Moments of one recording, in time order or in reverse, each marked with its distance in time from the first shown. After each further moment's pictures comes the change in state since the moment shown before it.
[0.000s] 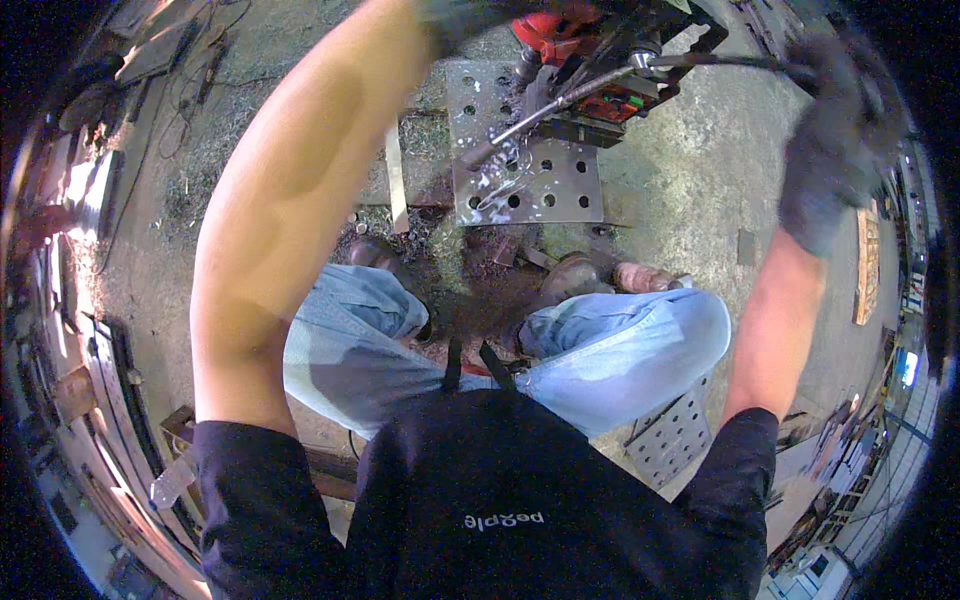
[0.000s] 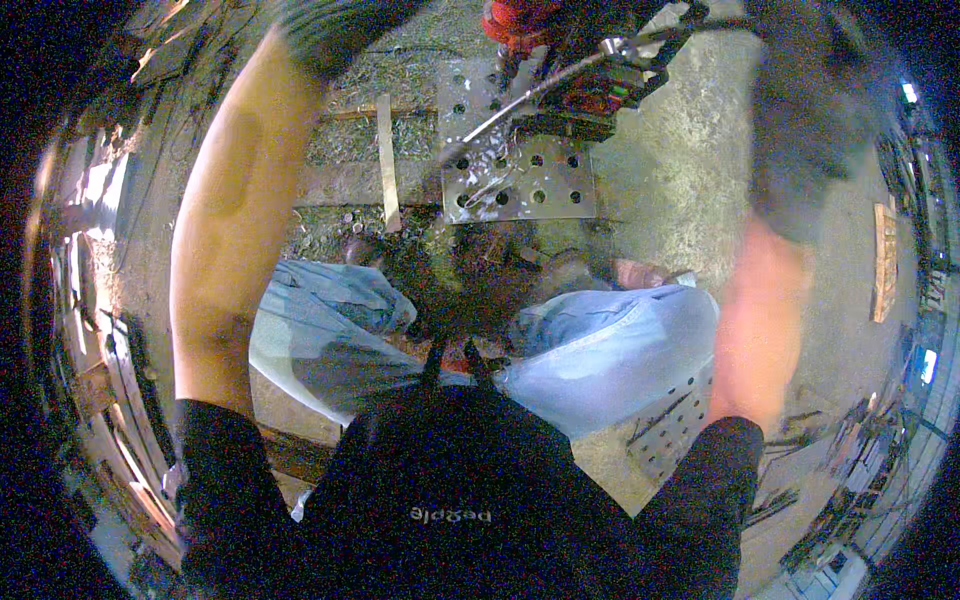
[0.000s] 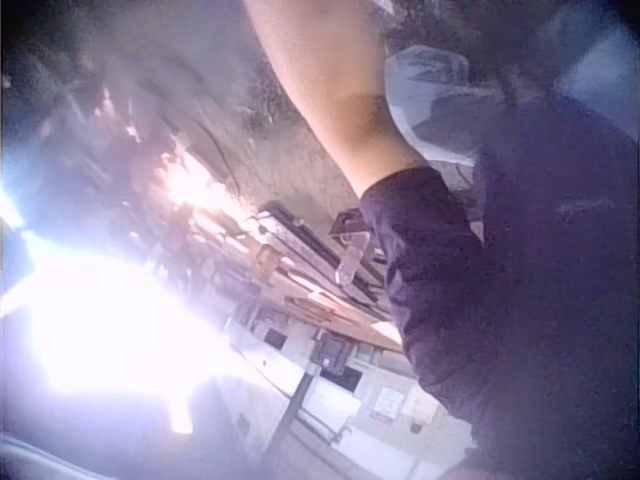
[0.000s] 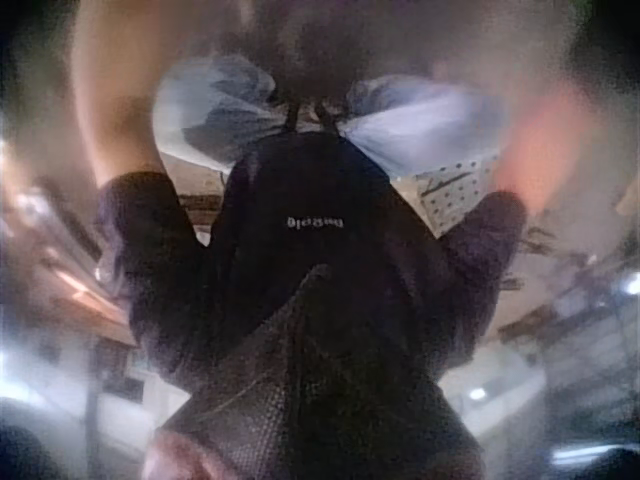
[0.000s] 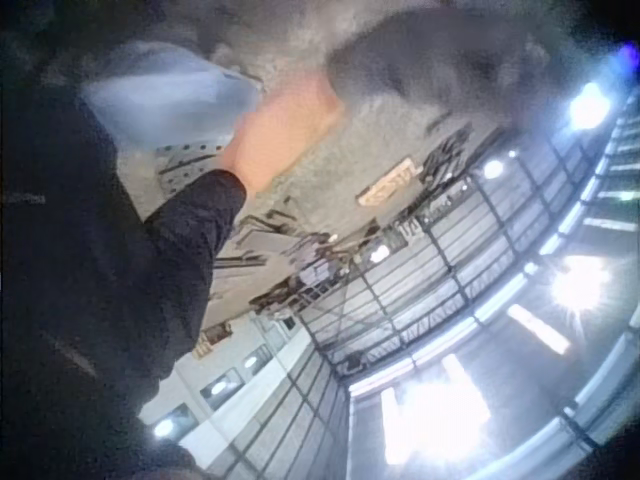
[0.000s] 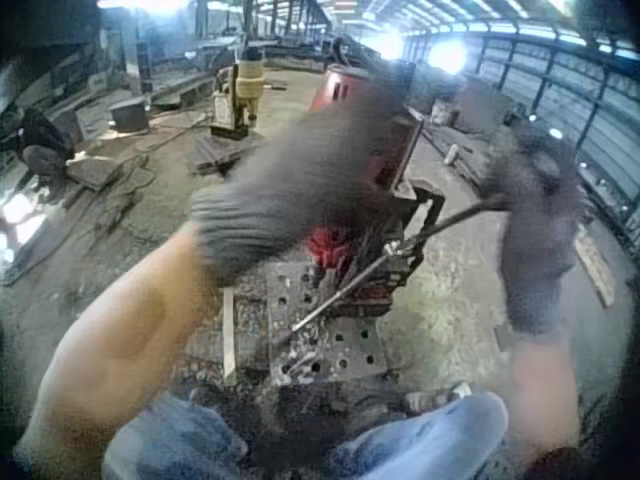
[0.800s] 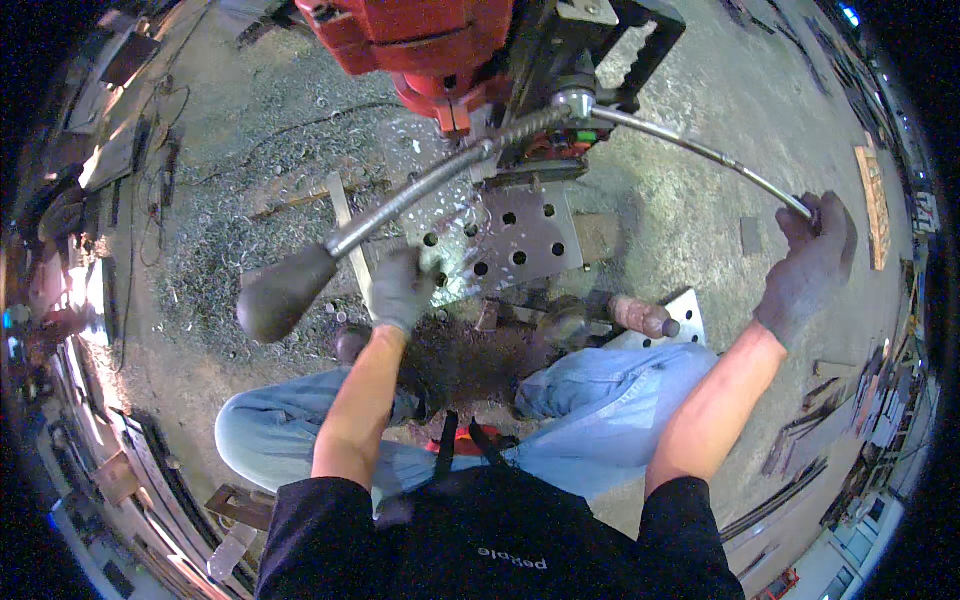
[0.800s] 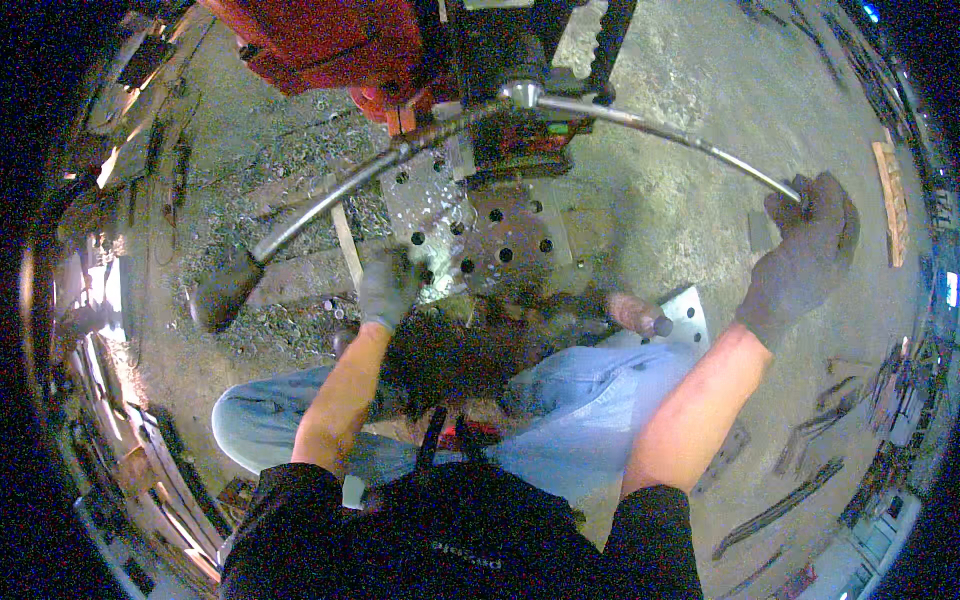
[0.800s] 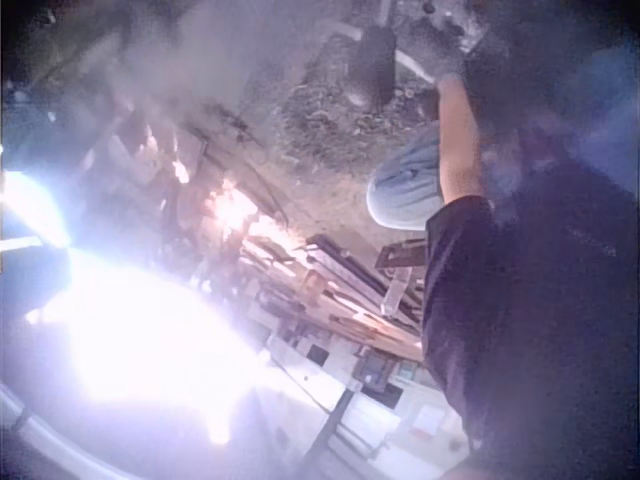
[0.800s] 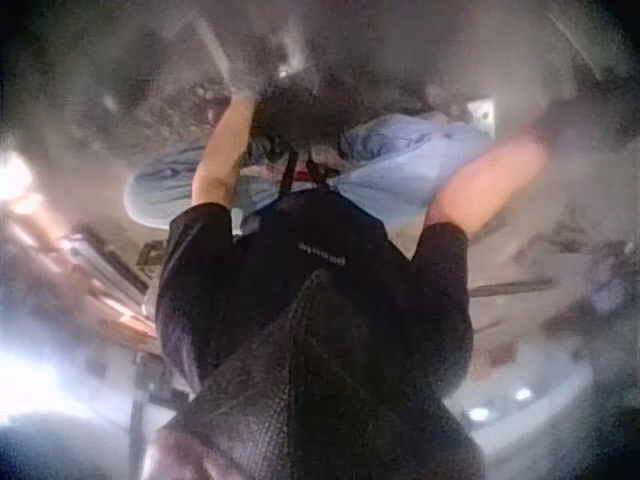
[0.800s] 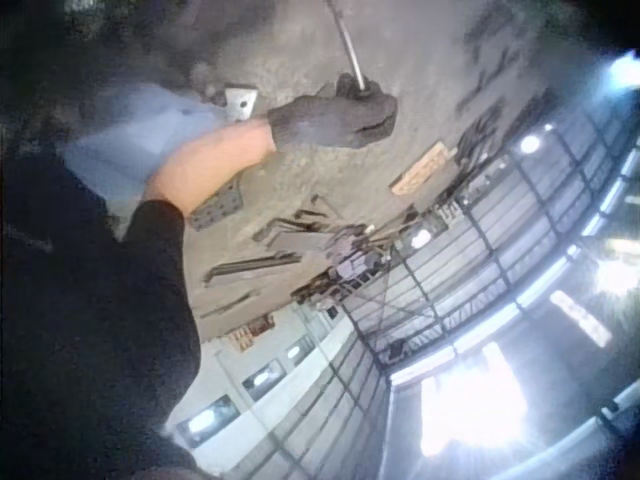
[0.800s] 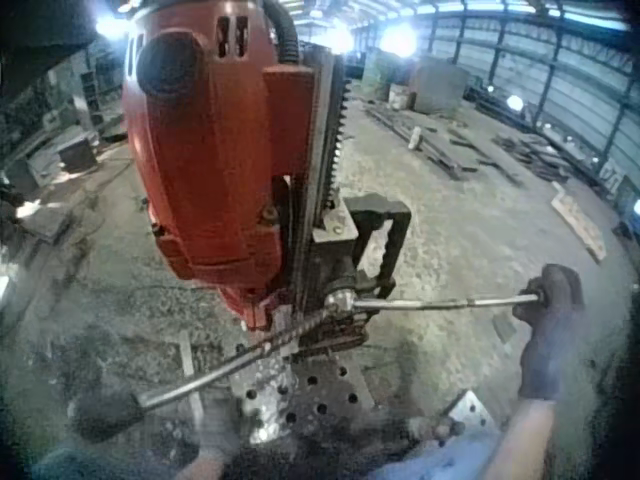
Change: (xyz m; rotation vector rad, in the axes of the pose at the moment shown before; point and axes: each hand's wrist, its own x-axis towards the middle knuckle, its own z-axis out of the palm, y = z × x) left_hand -0.300 -0.213 0.048 0.762 -0.652 -0.576; right_hand -0.092 0.128 -0.037 0.069 0.518 0.866
